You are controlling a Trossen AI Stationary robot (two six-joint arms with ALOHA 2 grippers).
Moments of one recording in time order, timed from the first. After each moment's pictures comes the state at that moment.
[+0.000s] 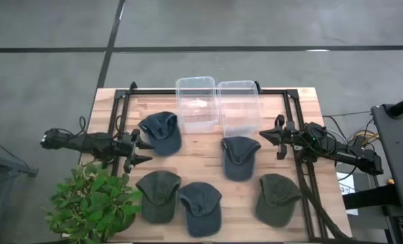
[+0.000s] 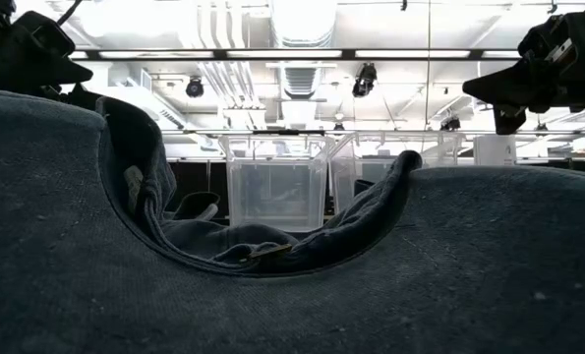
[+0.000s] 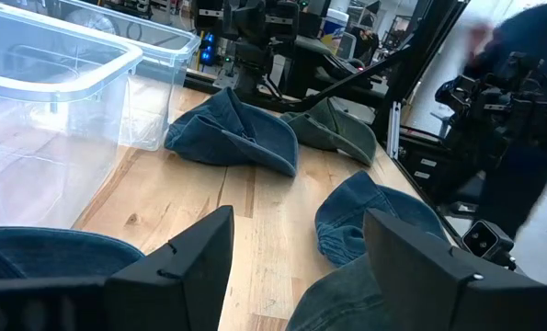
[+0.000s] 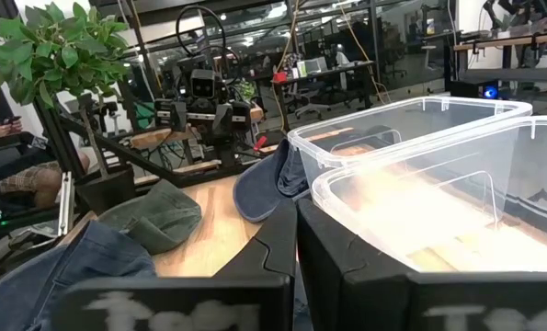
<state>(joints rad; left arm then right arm) -0.21 0.00 0.08 -0.24 -0.13 -0.31 -0.27 0.02 0.03 0.03 -0.13 0.23</state>
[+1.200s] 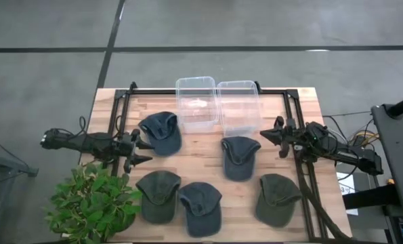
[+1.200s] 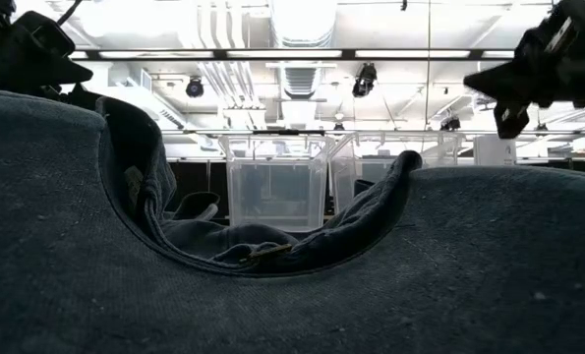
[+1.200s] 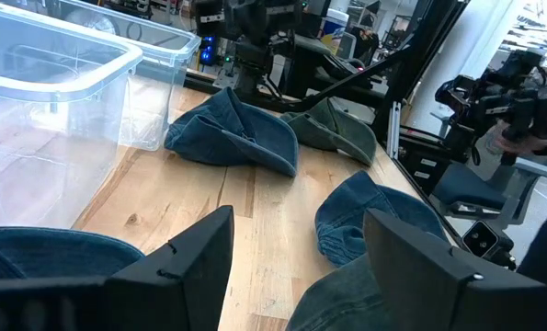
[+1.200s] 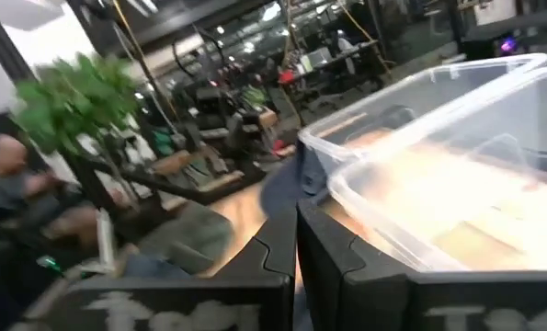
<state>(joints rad) -0.21 0.00 0.08 -0.24 -0.13 -0.31 -0.27 0.02 0.06 0.03 -0.15 0.46</state>
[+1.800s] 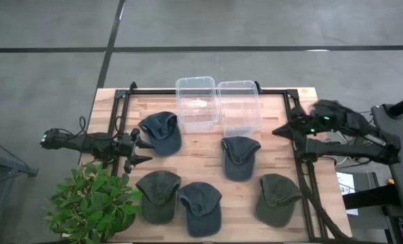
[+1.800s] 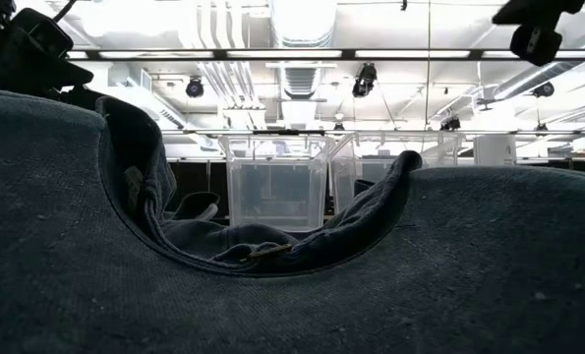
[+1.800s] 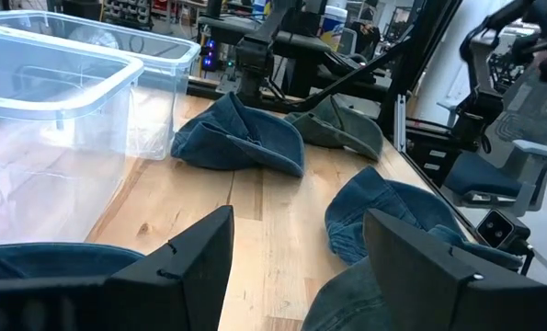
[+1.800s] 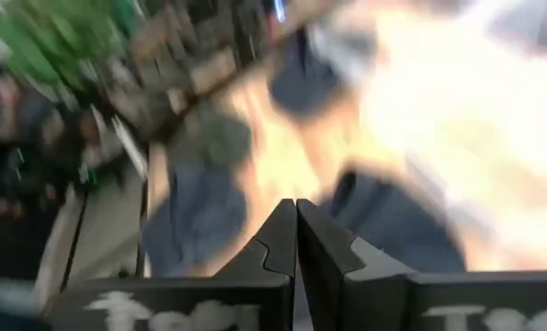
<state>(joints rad) -0.21 0.00 0.08 -0.23 -0.14 -0.24 -0.25 0.52 0.85 -0.84 -0.26 0.52</state>
